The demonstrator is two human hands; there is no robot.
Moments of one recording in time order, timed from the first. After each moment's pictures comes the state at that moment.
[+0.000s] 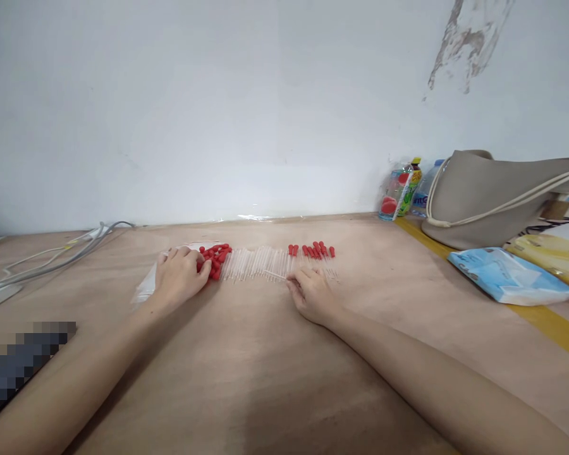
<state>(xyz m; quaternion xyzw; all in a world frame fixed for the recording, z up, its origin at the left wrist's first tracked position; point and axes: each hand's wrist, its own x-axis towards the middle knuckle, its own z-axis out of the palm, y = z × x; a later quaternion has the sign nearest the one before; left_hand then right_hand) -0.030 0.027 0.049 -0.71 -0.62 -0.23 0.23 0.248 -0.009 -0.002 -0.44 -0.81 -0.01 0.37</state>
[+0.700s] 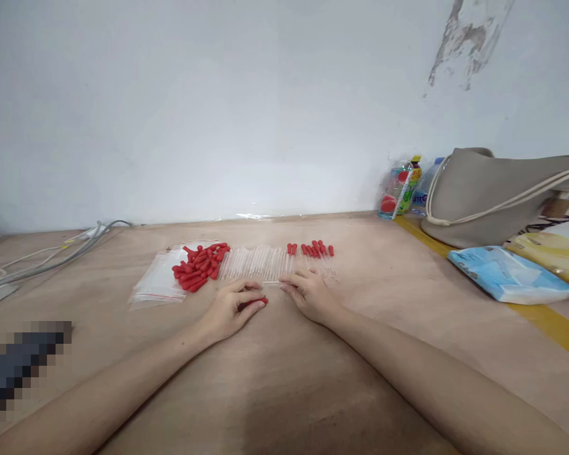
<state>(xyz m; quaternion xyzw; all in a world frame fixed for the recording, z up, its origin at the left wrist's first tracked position) 0.034 -0.013 0.006 -0.88 -0.35 -0.31 -0.08 0.249 -0.007 0.000 -0.41 -0.83 0.01 0.38</state>
